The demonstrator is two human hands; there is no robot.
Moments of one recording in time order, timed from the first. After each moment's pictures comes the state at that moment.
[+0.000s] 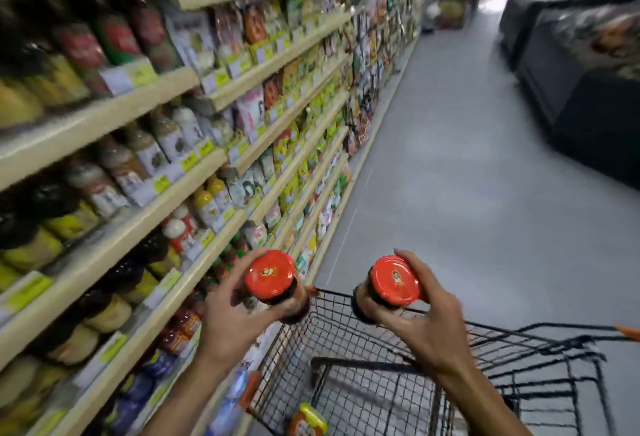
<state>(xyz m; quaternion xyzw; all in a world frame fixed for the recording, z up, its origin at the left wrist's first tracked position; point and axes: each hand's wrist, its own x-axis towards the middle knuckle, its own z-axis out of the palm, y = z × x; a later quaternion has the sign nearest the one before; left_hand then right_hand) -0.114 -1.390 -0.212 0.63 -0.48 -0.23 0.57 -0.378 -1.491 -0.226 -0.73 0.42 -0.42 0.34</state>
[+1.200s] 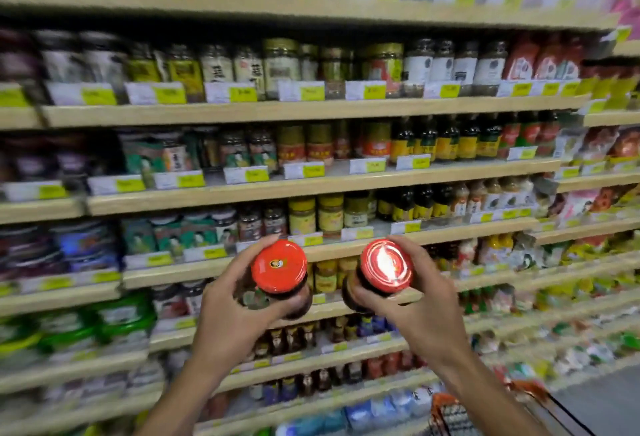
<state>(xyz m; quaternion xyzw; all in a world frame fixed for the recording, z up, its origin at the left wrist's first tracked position) -0.198 -0.890 -0.063 0.77 -0.22 0.19 0.57 -0.238 -1.148 -0.073 -0.82 -0.08 -0.32 0.47</state>
